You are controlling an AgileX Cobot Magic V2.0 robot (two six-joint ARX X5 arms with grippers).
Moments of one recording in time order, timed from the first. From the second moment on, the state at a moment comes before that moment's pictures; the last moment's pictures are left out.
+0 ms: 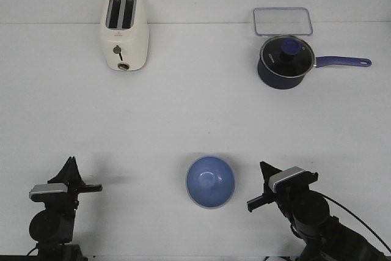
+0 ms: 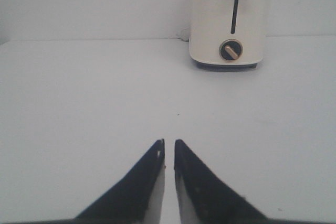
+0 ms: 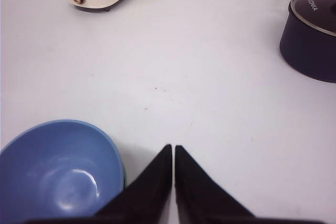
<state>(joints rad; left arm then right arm) 0.00 0.01 0.03 0.08 -0.10 0.04 0.86 0.51 0.62 -0.52 0.39 0.27</state>
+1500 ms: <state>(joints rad) 0.00 0.01 0.03 0.09 -0.10 0.03 0.01 0.00 0.02 -0.15 0.03 0.06</state>
